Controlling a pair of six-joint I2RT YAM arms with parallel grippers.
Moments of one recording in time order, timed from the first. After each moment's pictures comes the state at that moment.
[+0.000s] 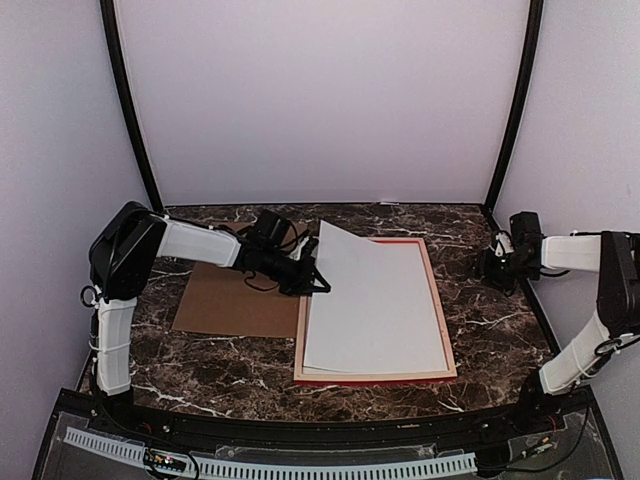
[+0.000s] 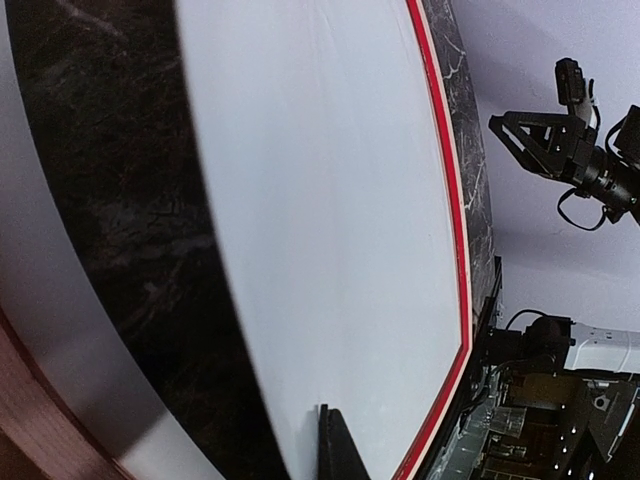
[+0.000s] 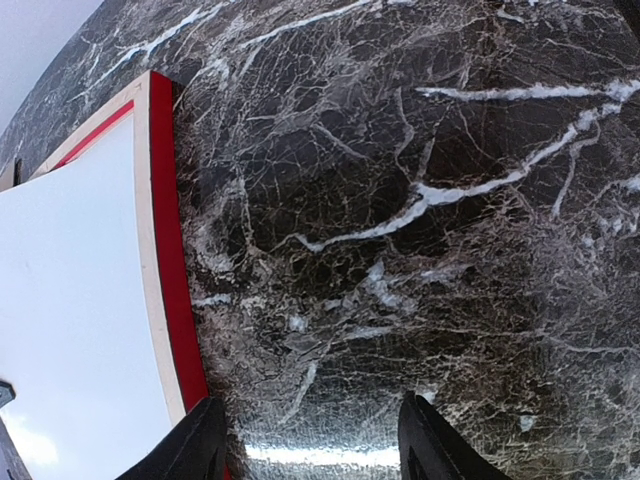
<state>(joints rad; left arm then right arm) -0.65 2.12 1.39 -0.10 0.69 -0.66 -0.07 1.51 0.81 -0.30 -0.32 0.32</state>
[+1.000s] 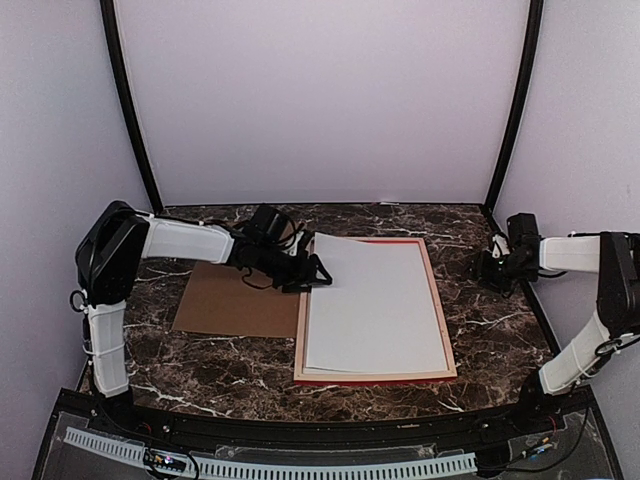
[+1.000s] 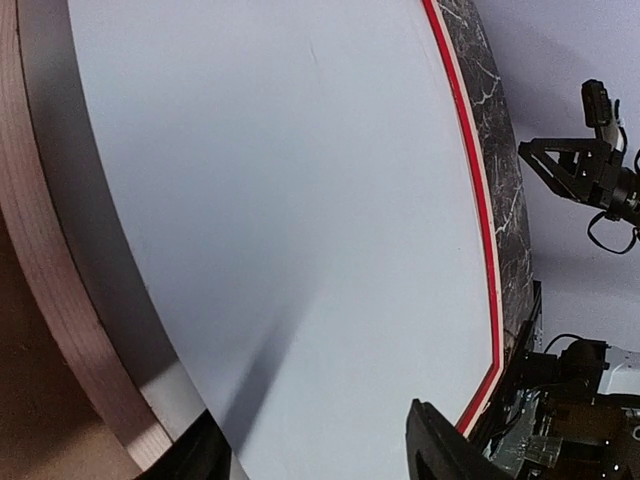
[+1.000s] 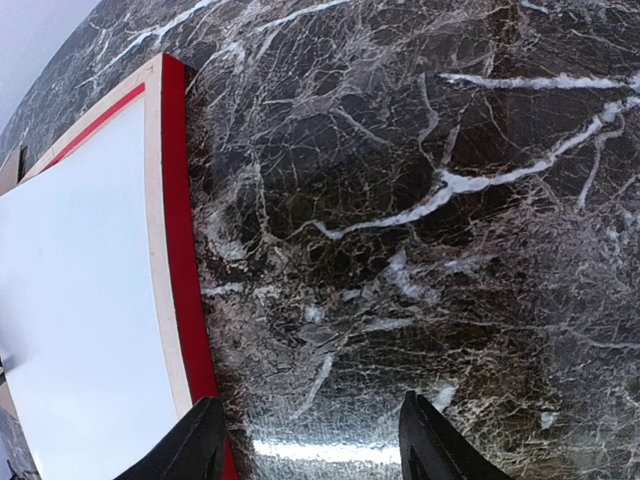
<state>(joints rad) -0.67 2.04 1.37 -0.18 0.53 -0.64 -0.04 1.51 0.80 -0.29 -0.34 0.32</state>
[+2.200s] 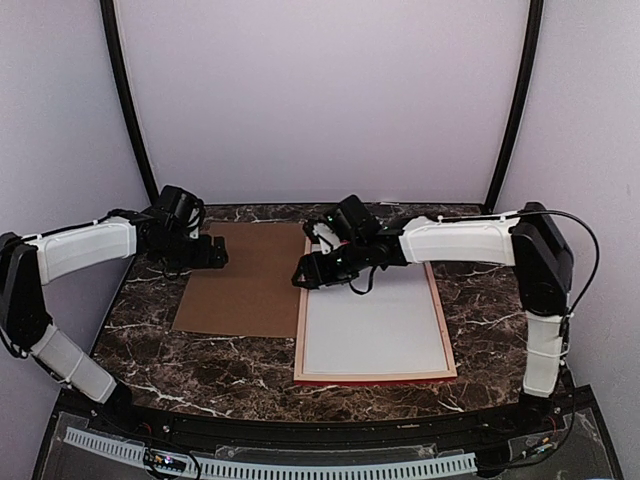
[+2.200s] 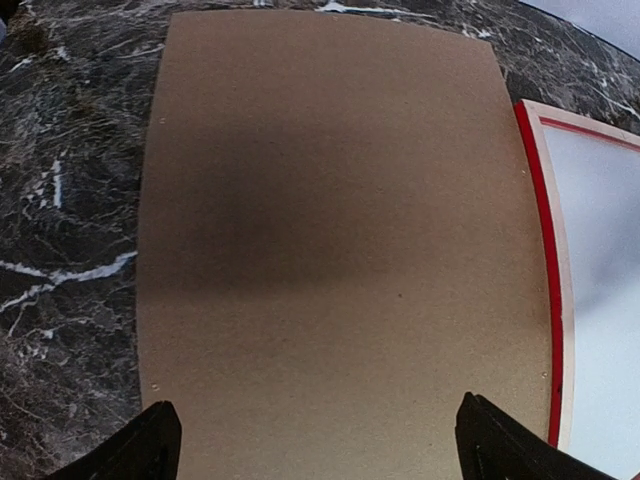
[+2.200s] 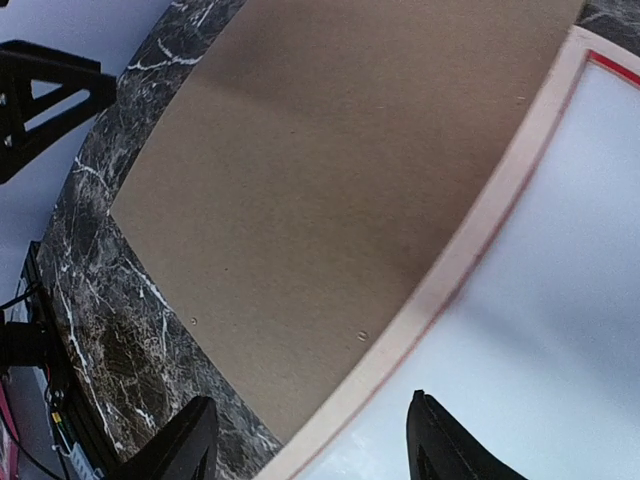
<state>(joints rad) -0.38 1.49 1.06 -0.50 -0.06 -0.35 0.86 1.95 1.47 -0.32 -0.23 0.44</state>
